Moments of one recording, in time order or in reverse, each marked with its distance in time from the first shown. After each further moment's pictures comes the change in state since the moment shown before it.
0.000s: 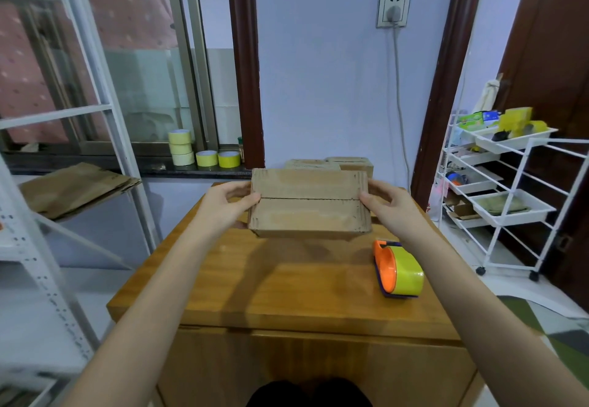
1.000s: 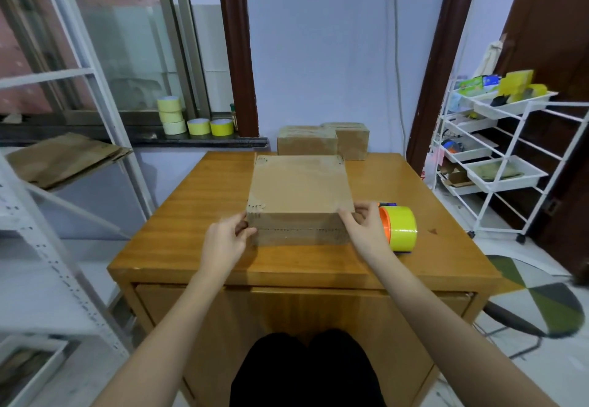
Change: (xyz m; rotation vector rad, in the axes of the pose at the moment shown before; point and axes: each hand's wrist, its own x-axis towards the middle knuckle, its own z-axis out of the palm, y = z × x) left_hand -0.038 -0.132 0.026 0.573 0.141 0.183; right_hand -0.058 0.067 0.059 0.107 0.112 0.246
